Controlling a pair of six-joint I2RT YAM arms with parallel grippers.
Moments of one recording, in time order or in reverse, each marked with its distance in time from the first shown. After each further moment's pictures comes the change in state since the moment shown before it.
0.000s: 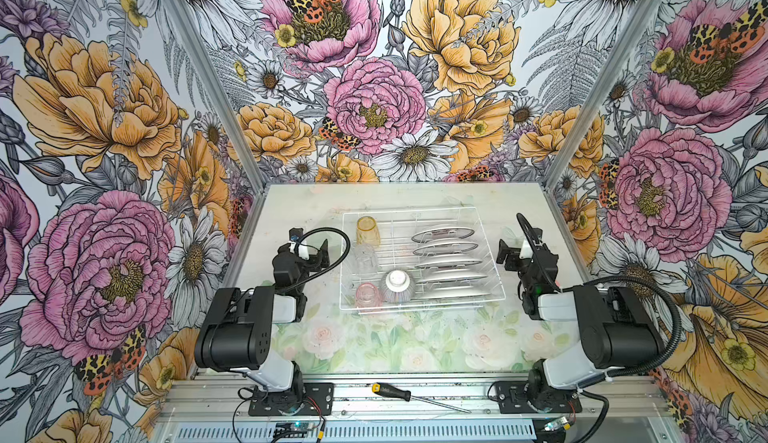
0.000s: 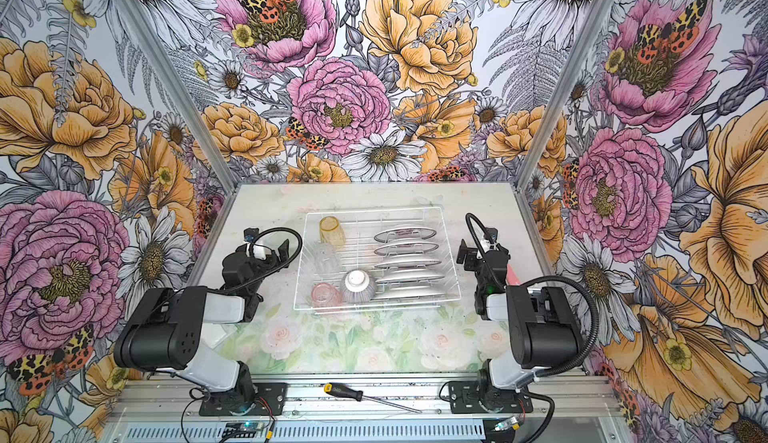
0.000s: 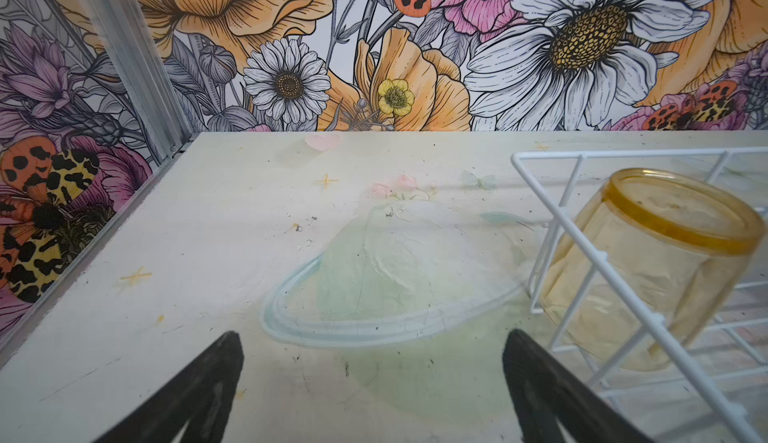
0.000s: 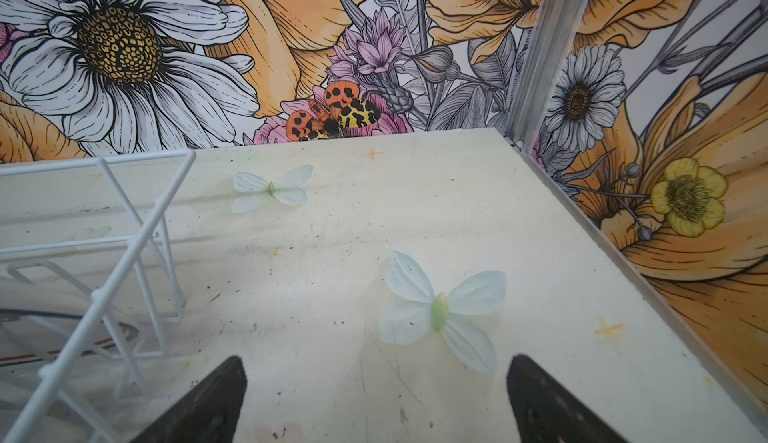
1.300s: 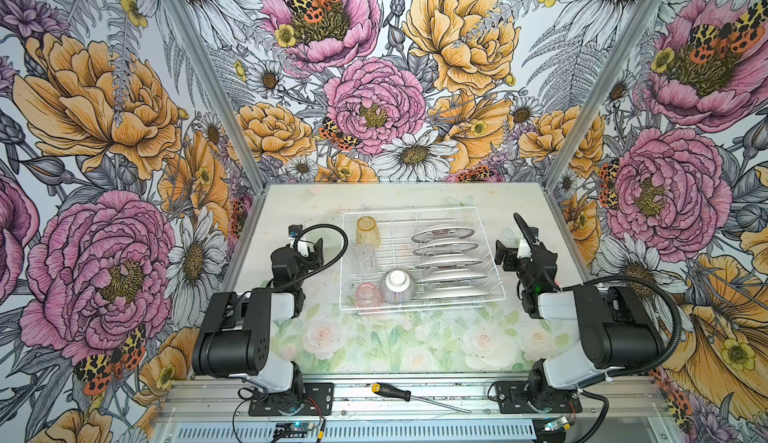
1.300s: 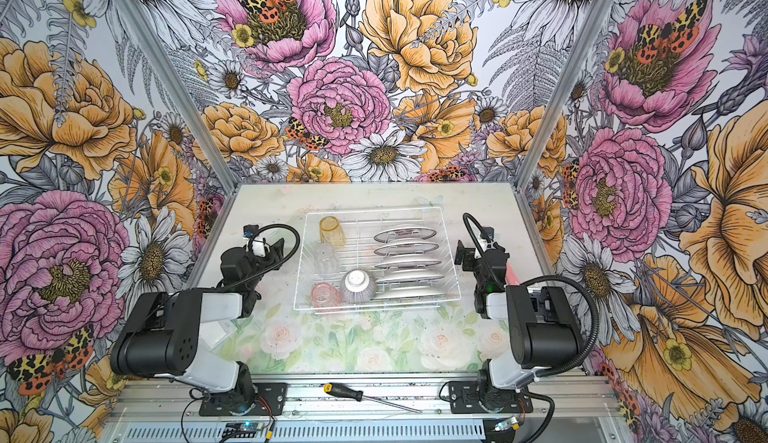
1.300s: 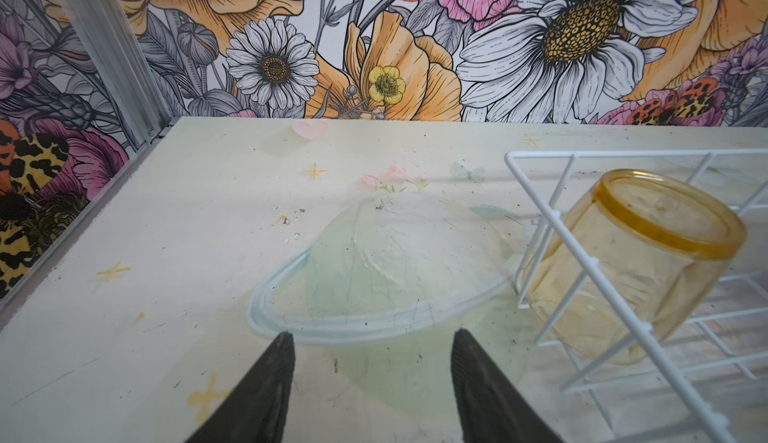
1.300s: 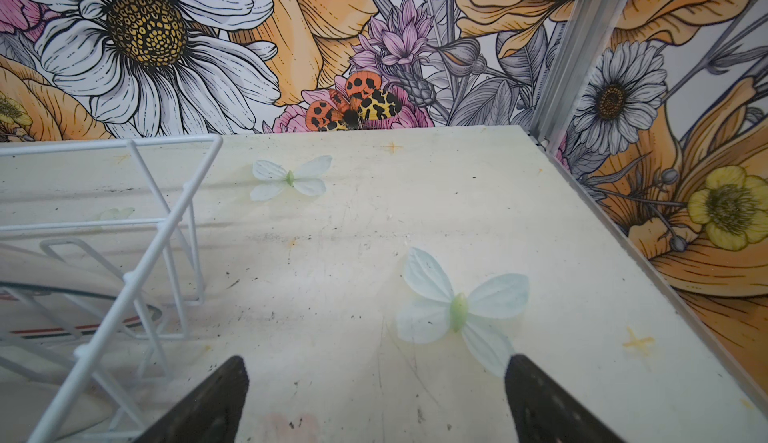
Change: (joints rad) left arm 0.014 -0.089 0.107 -0.252 0.061 -0.006; right arm 0.005 0.000 0.010 -0.023 -0.034 -0.020
